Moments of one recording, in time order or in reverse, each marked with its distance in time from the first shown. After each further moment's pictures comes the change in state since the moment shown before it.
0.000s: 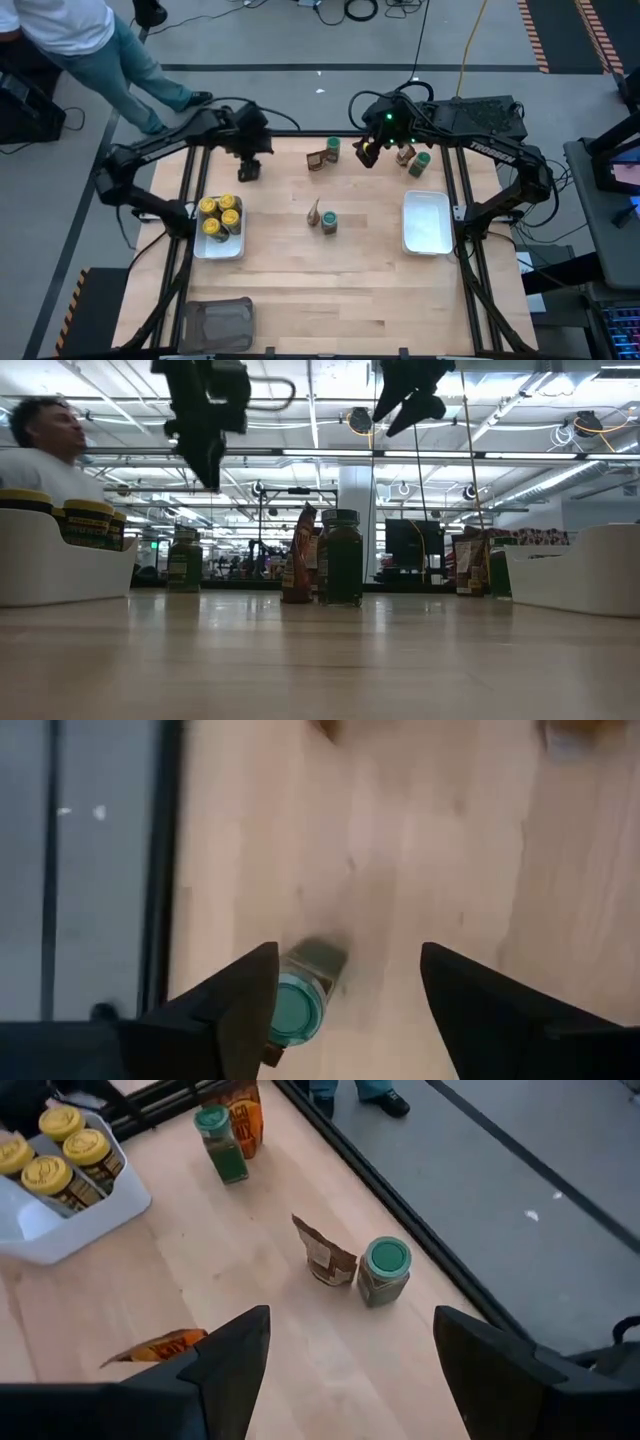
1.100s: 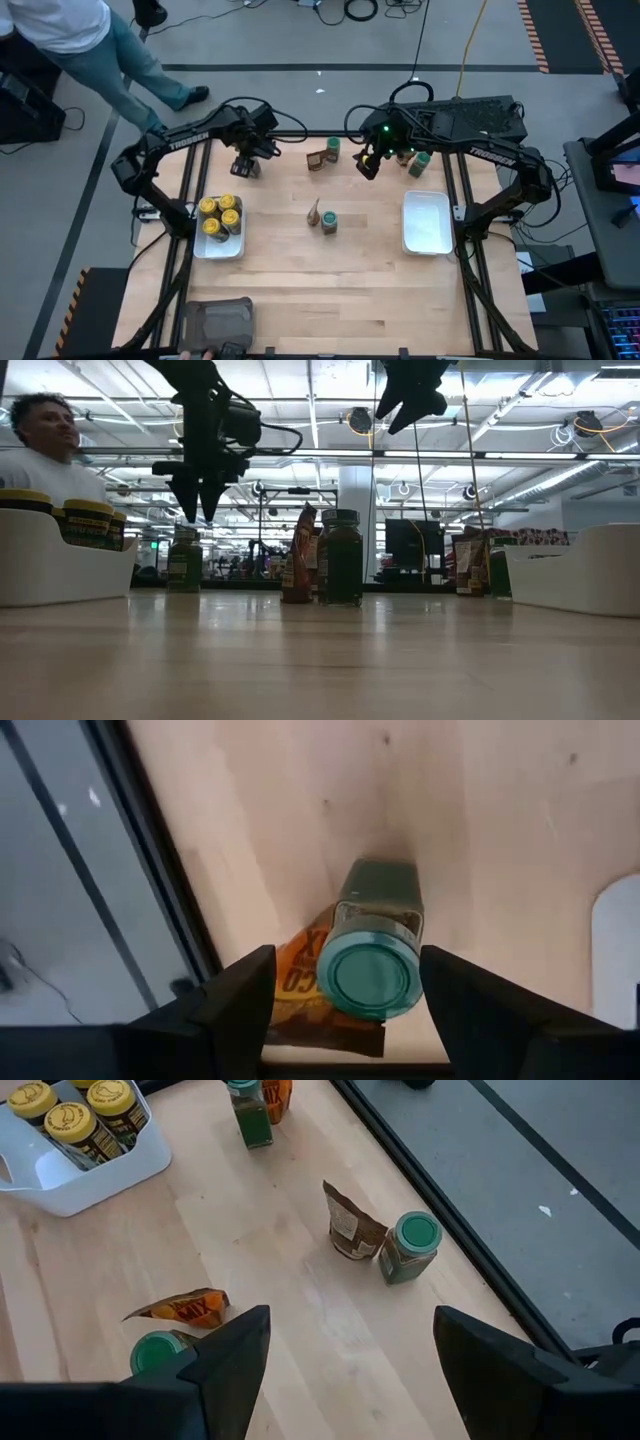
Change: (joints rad) left arm 0.069 0.162 -0.006 -0.020 -0.162 0.364; right arm 0.074 0.000 0.000 -0.059 0.014 -0.010
